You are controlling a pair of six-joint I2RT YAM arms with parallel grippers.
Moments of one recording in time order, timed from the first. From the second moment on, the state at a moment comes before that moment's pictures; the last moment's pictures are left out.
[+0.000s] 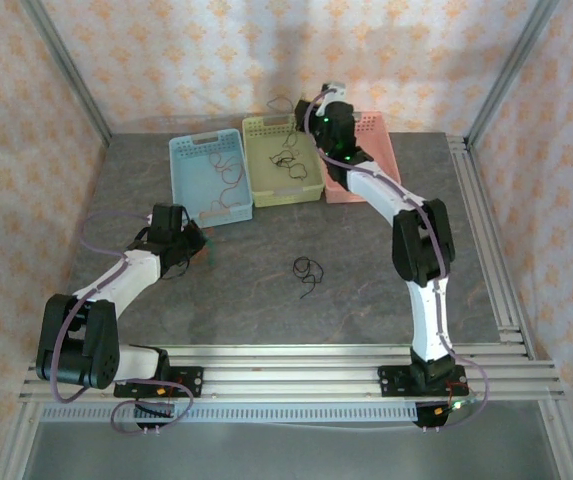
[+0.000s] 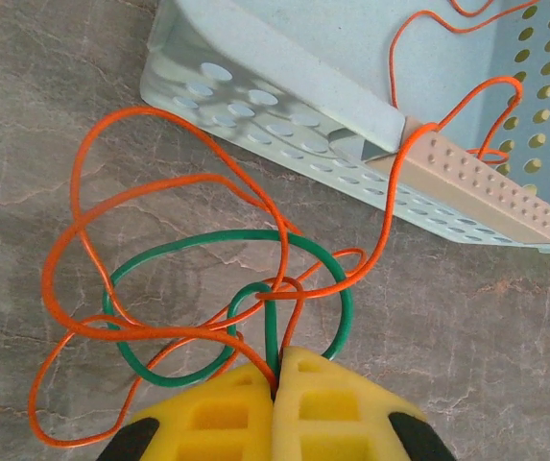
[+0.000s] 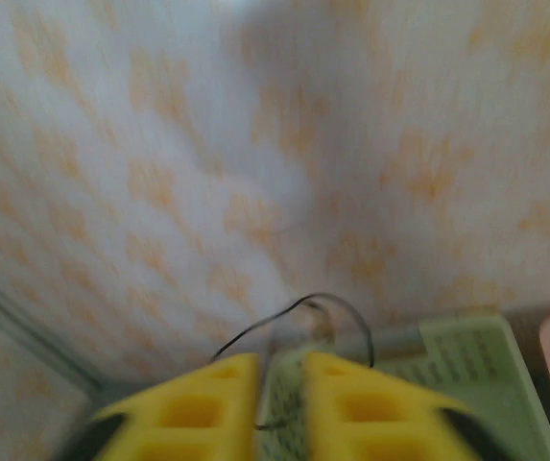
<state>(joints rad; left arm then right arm) -0.07 1.33 0.69 -0.23 0.08 -0.80 0.43 2.16 1.82 0.26 0.00 0.49</state>
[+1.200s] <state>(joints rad) -0.27 1.35 0.69 0.04 0.42 -0.73 0.70 1.63 0.64 0.66 -0.42 0.12</state>
